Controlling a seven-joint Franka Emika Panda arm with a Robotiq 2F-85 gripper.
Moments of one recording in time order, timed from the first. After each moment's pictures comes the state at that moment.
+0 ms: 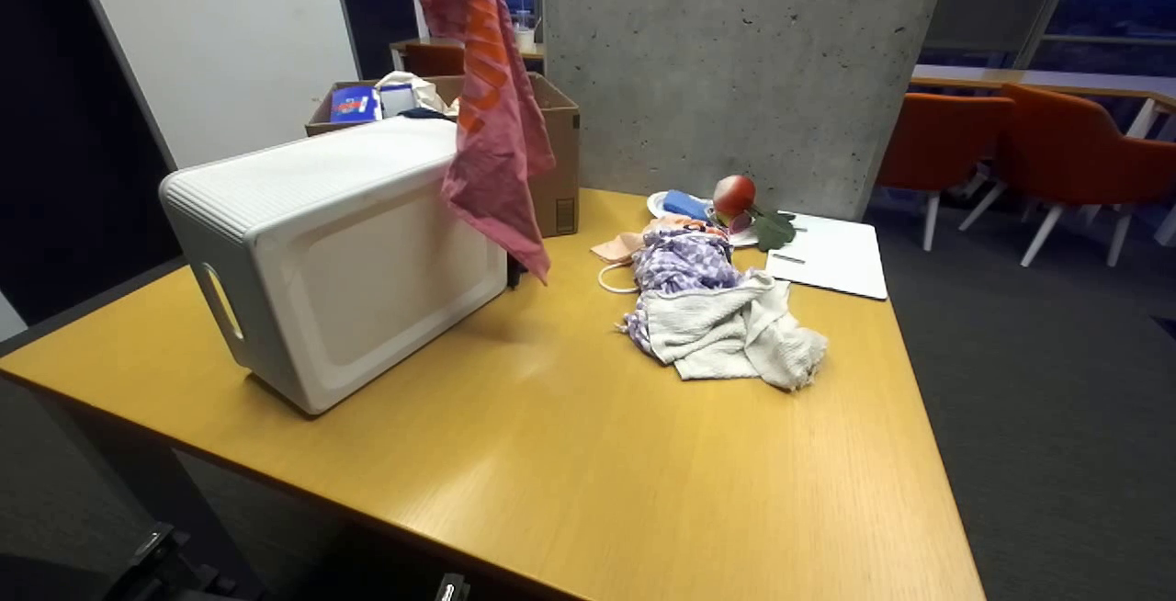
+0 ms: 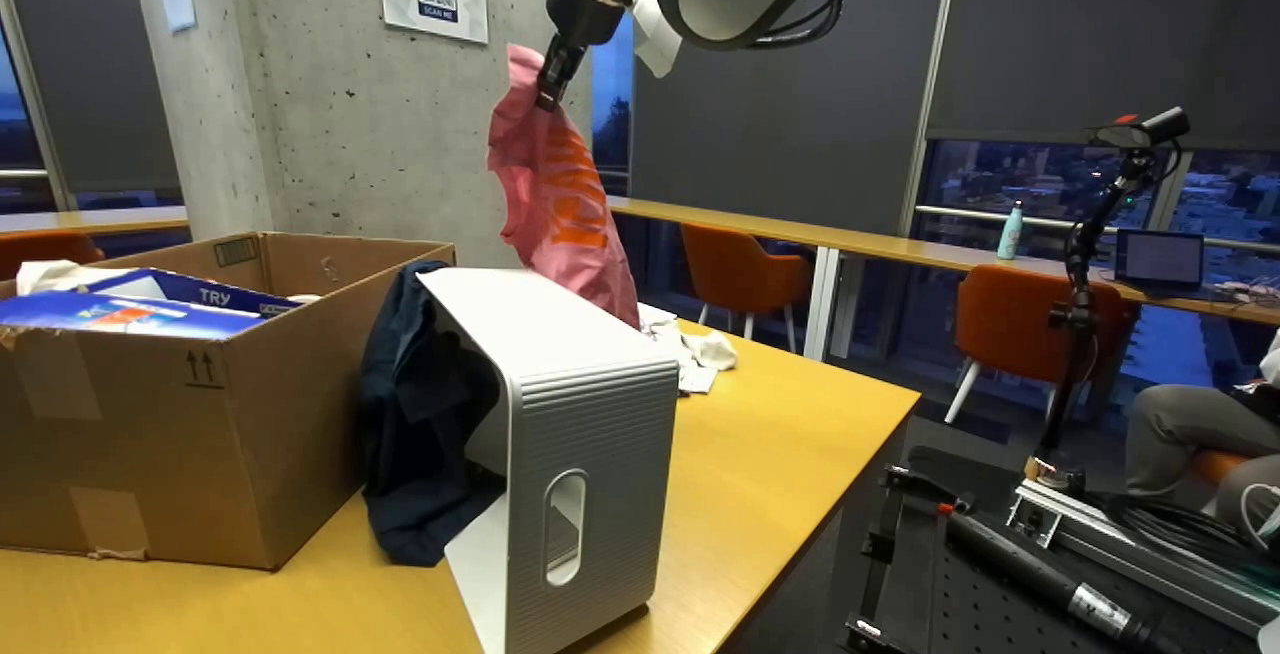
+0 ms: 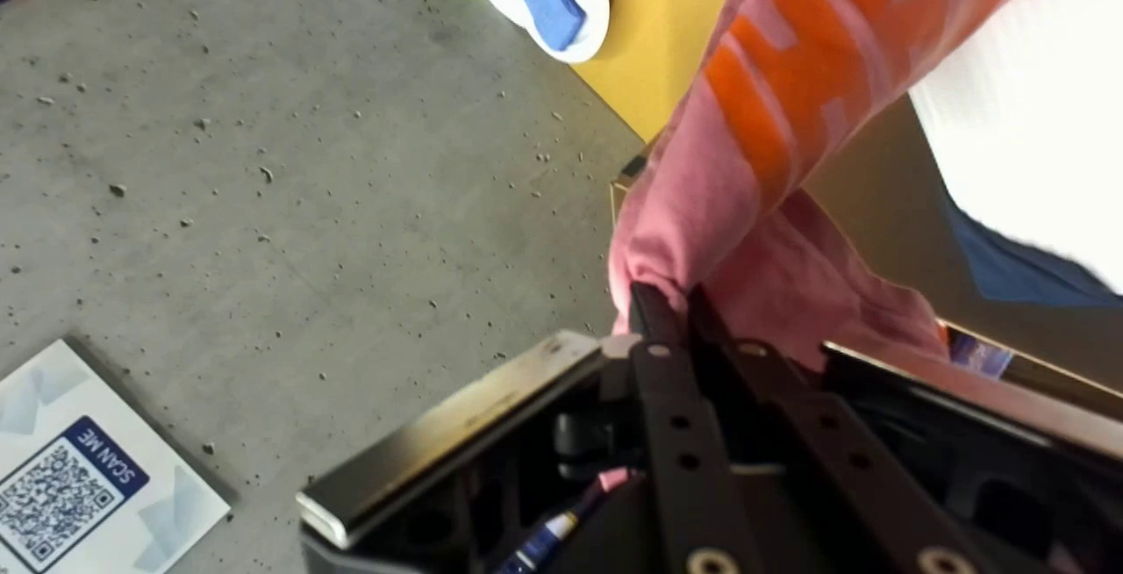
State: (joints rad) arm 0.13 0.32 -0.09 -1.62 -0.75 2.65 0.05
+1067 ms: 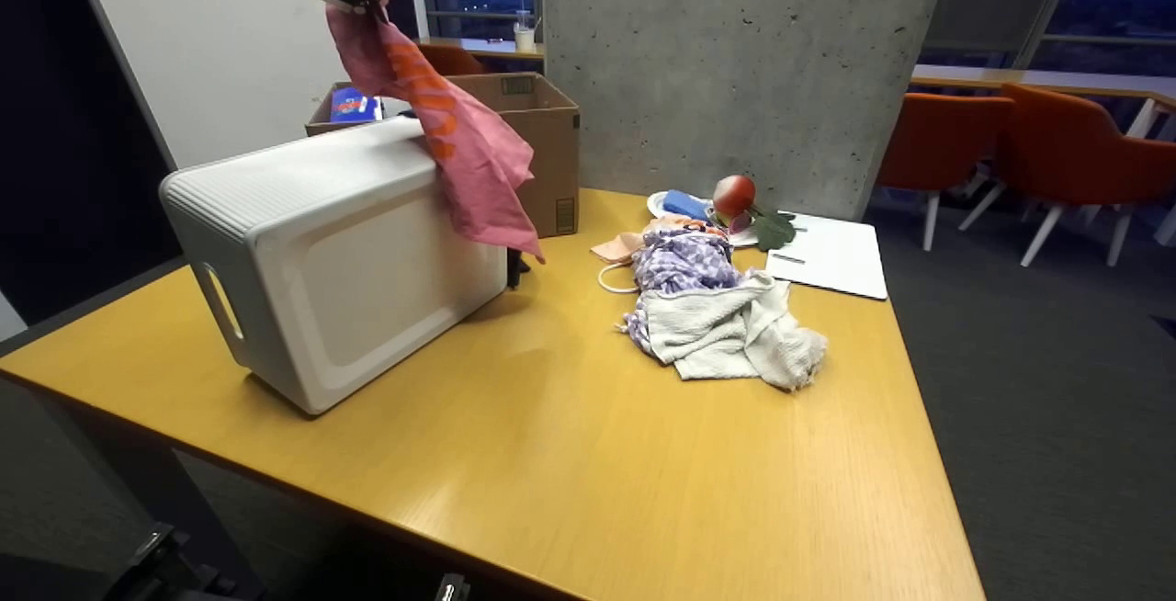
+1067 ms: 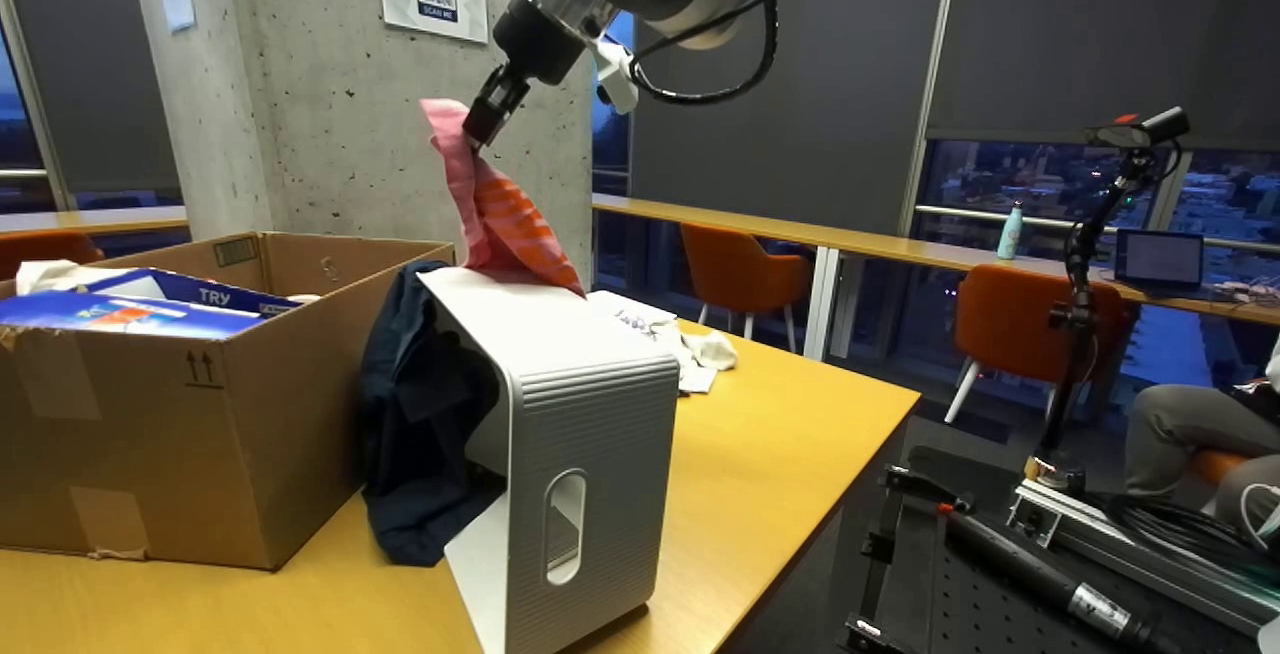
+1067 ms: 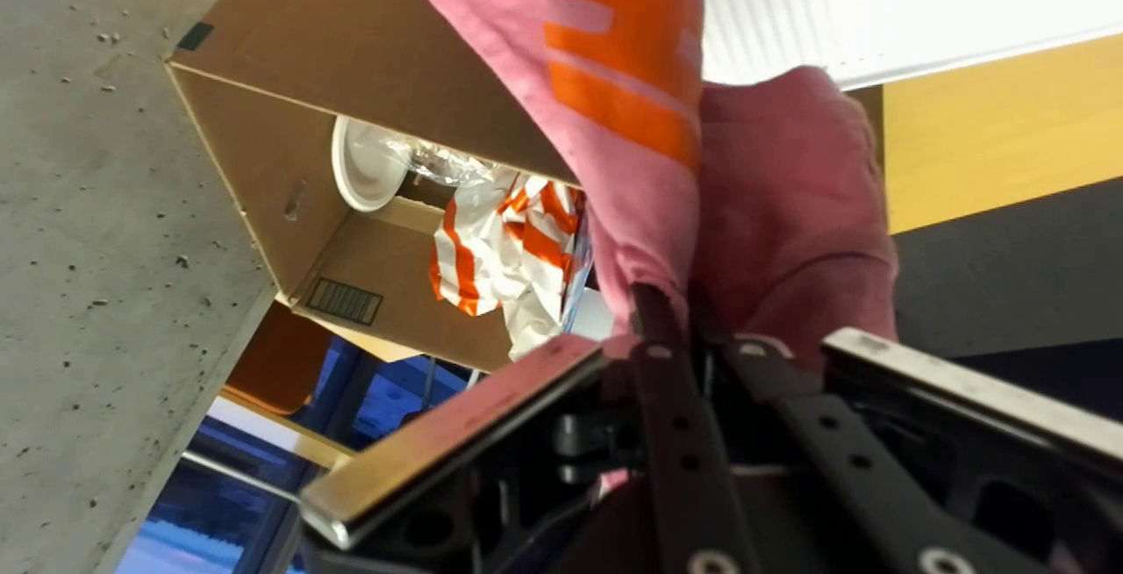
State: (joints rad) arm -0.09 0.40 0.27 -1.64 -0.07 2.73 -0.54
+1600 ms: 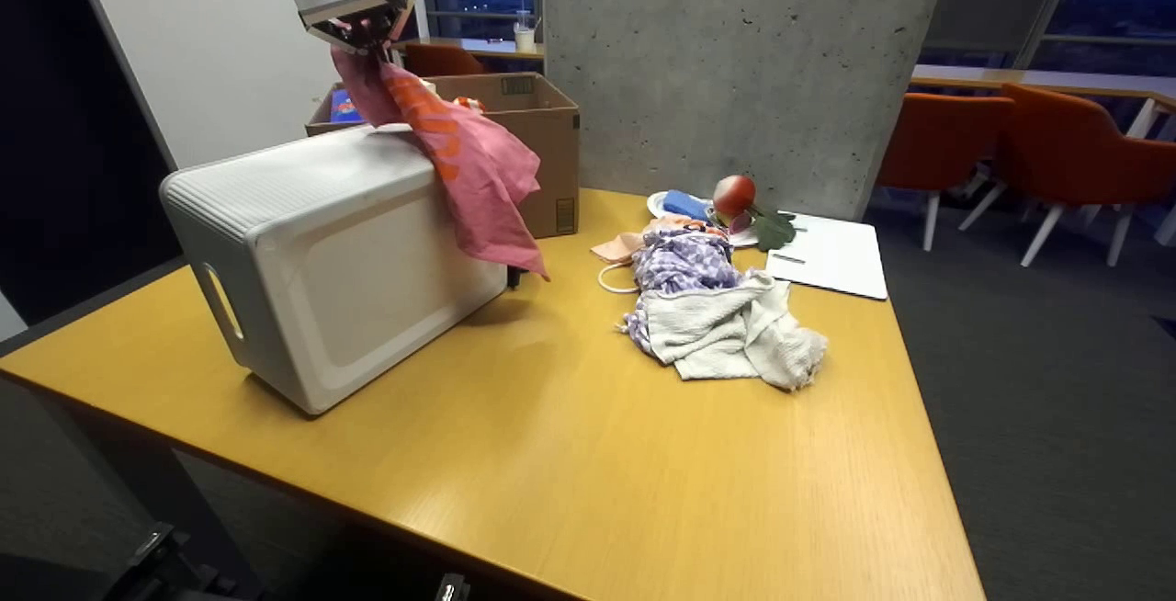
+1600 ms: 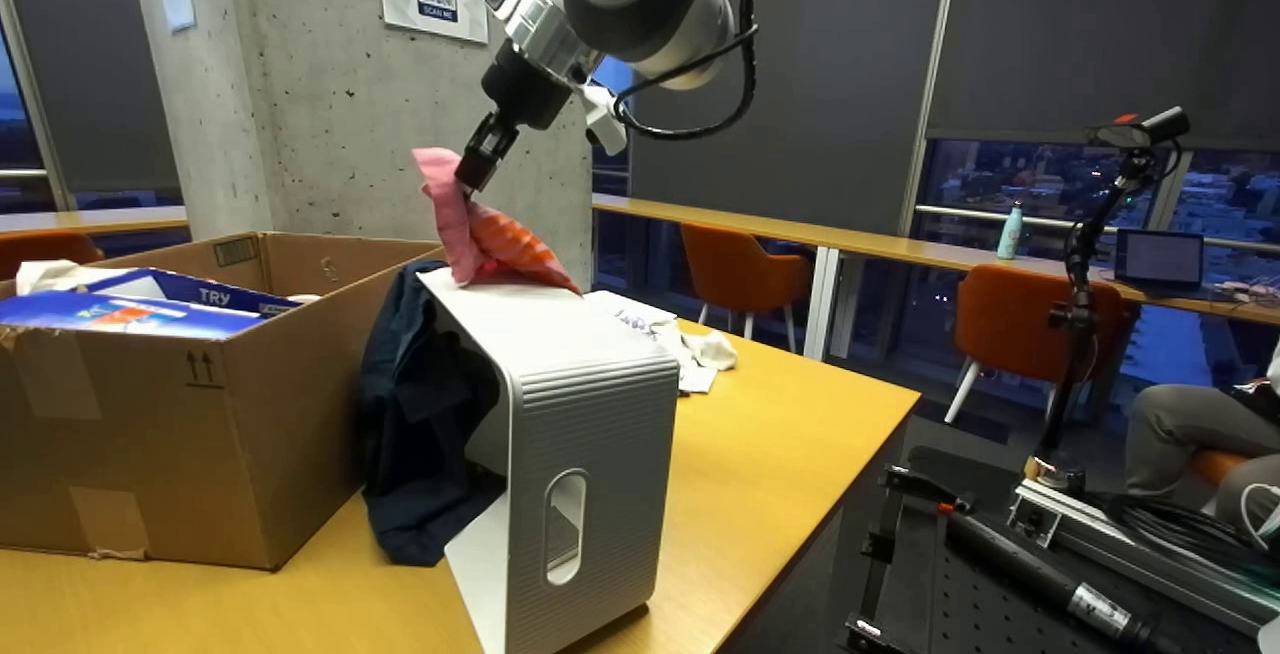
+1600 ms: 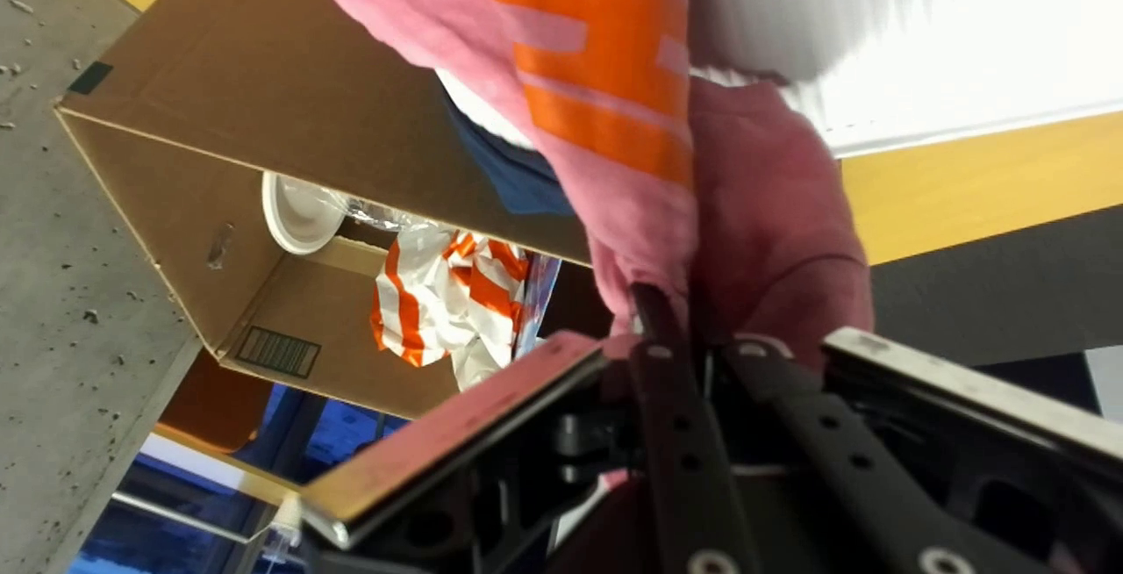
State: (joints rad) arm -0.09 0.49 0.29 -1.60 -0.03 2.71 -0.60
